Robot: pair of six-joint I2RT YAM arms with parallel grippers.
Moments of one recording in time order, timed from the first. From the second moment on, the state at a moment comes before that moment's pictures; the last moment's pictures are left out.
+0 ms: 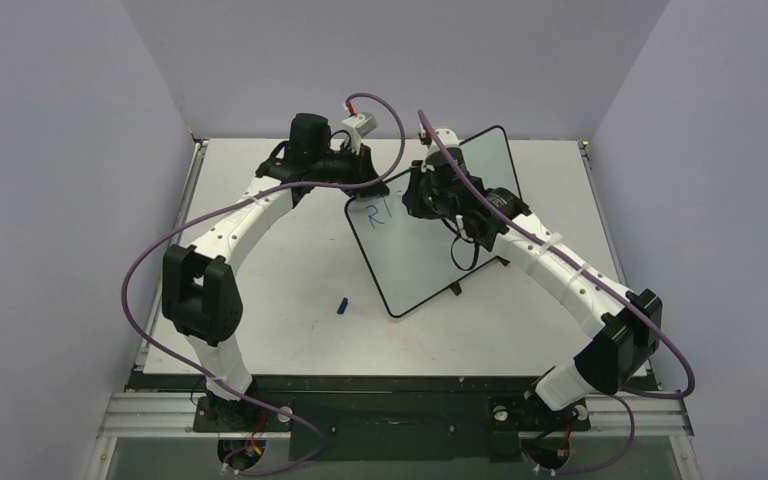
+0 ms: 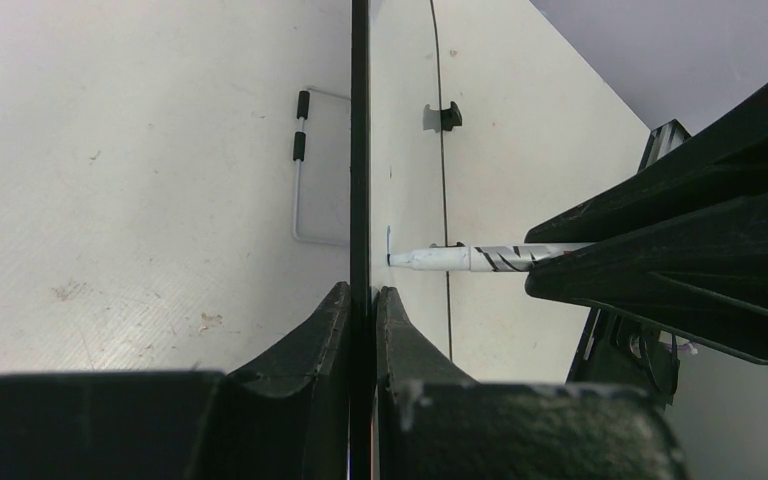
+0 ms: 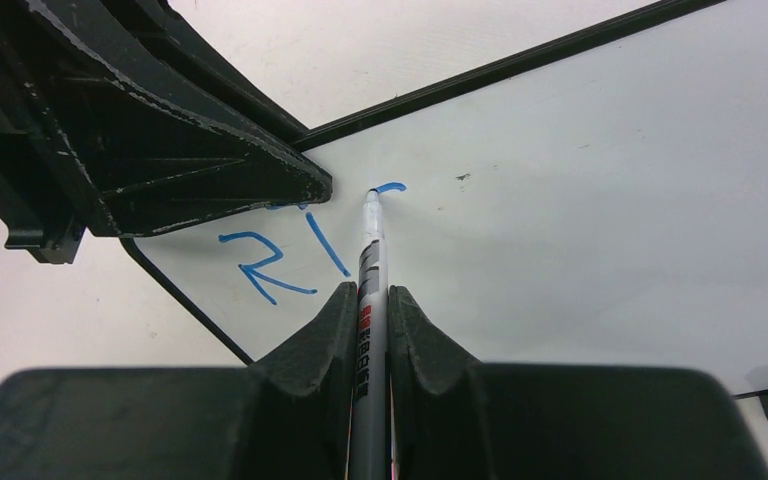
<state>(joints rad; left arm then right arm) -0.41 1.80 1.63 -0.36 0.74 -0.12 0.68 1.52 1.48 -0.52 0.15 0.41</state>
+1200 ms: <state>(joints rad) -0.40 1.80 1.63 -0.37 0.73 -0.12 0.65 1.46 1.36 -0.49 0.16 0.41</state>
